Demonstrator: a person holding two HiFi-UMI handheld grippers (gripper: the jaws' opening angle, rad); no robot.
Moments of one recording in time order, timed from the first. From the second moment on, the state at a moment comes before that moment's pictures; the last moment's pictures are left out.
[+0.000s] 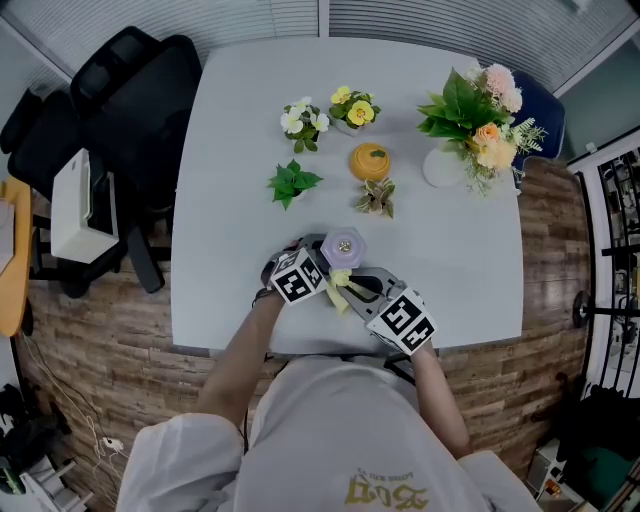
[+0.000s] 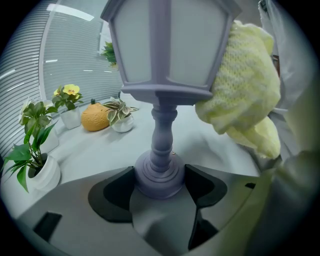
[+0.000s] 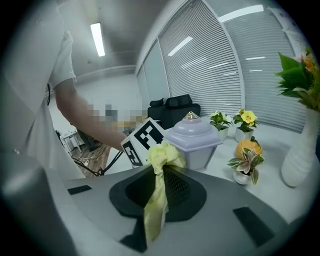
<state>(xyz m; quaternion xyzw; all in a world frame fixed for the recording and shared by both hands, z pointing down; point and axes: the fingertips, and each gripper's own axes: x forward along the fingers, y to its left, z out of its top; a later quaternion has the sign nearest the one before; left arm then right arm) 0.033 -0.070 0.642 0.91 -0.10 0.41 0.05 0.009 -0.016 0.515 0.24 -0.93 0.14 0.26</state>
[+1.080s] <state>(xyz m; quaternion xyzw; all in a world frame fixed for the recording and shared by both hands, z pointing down) 0.033 -0.070 0.642 0.91 -0.10 0.40 0.05 0.019 -0.031 0.545 0.26 -0.90 0.19 0.29</state>
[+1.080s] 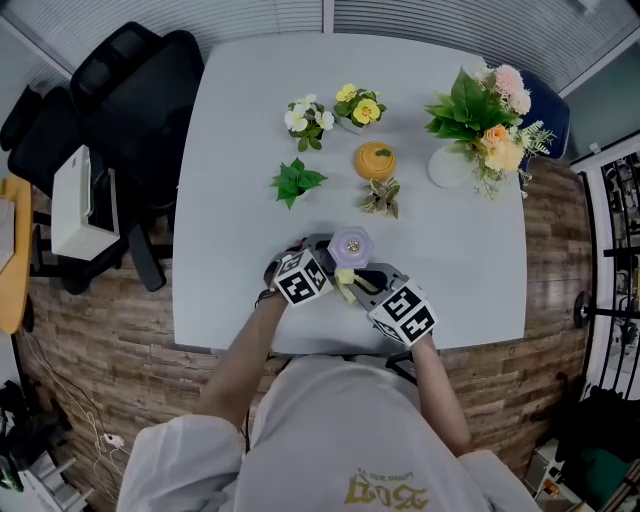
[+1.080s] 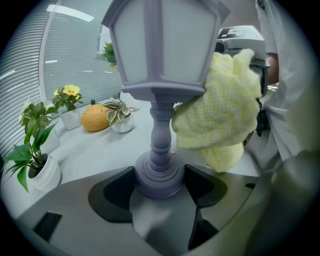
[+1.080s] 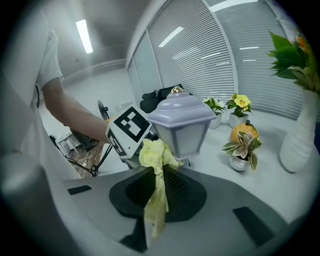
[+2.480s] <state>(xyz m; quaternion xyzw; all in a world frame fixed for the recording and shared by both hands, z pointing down) 0.034 -0.071 0.641 0.91 -0.10 0.40 0.05 0.032 -0.047 0.590 0.28 -0.87 0.26 0.32</state>
